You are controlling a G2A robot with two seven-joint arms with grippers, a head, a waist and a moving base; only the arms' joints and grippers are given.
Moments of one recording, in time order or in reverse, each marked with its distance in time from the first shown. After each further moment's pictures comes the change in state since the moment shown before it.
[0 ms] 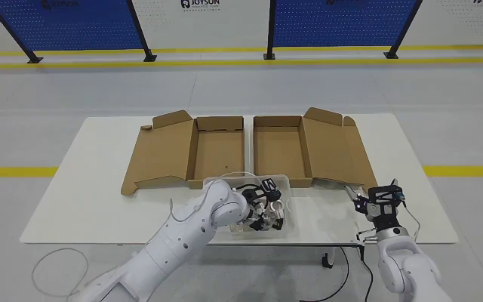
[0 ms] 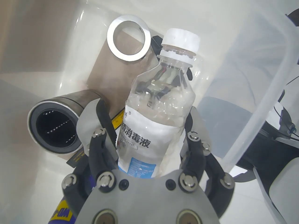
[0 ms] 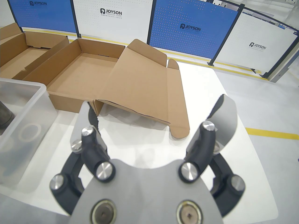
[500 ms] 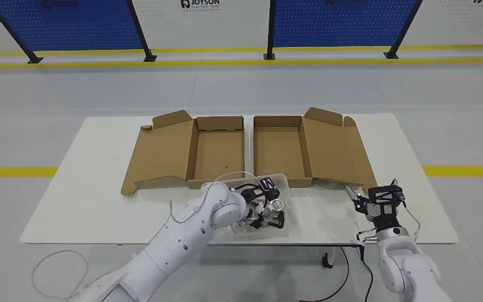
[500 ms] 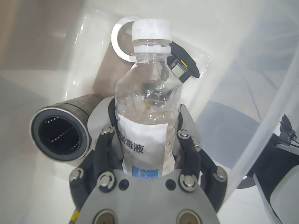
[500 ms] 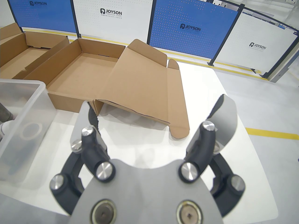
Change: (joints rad) left arm 0.018 0.004 -0.013 -0.001 0.025 0.021 0.050; right arm 0.000 0.000 0.000 0.000 0.000 0.000 0.000
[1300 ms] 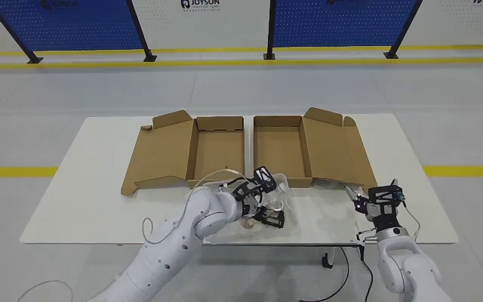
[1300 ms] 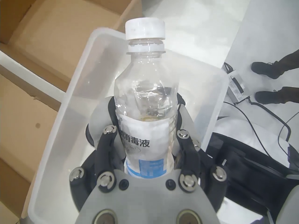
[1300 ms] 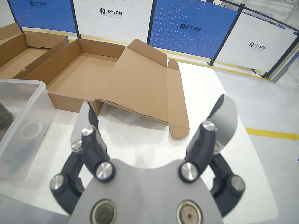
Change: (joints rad) left arm 0.181 0.072 -0.185 -0.302 0.110 -0.036 0.203; right arm 0.000 0.000 0.000 0.000 0.000 0.000 0.000
